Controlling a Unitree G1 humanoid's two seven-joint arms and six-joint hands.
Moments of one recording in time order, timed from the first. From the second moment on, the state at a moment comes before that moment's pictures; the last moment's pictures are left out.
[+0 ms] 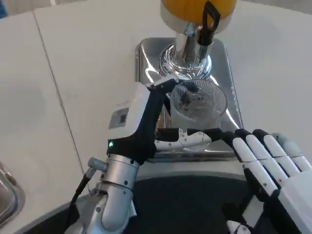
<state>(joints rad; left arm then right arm) -0.50 0.15 -0.22 0.43 0.66 -0.42 0.41 0.61 -0.17 -0.13 -0.93 -0.96 -0.37 0.17</state>
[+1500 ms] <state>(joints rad) -0.74 0.06 -0.30 0.81 0.67 -0.31 0.73 0.58 -0.15 -0.14 -1.02 -0.95 -0.27 0.27</state>
